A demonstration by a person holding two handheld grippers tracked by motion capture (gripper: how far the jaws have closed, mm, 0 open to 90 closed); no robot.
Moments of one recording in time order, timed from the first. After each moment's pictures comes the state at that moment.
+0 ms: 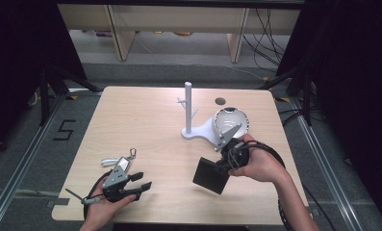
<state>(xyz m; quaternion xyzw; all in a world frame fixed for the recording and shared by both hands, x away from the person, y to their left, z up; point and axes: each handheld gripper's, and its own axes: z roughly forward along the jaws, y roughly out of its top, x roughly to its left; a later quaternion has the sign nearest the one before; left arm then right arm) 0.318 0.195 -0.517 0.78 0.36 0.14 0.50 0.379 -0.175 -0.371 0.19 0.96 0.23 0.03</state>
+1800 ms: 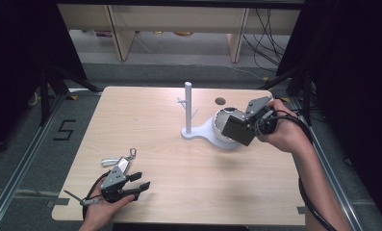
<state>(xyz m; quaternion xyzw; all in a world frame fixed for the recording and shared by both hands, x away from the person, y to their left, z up) 0.318 0.200 -0.521 0.77 0.36 0.14 0.51 0.433 -0.235 -0.317 0.18 0.93 0.19 0.25</state>
